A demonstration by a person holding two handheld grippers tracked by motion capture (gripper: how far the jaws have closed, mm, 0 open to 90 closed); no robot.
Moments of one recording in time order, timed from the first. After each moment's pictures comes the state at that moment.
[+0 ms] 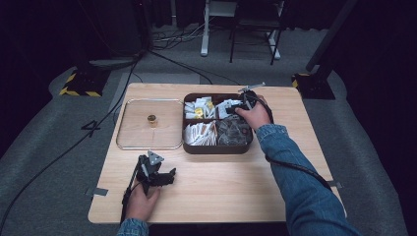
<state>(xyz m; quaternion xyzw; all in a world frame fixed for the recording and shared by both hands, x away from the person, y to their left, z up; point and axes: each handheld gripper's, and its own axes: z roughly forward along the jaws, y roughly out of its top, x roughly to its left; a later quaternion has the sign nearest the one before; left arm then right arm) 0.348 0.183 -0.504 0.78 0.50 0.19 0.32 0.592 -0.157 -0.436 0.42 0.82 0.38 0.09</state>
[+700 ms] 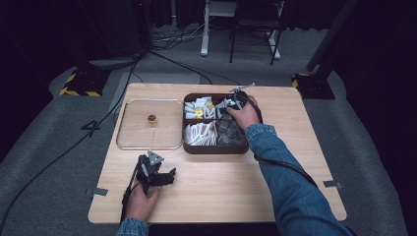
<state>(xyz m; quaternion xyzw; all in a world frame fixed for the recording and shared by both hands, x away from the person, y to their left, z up) 0.349 0.183 -0.504 0.78 0.50 0.19 0.32 0.602 -0.129 -0.449 0.43 0.82 0.37 0.09</state>
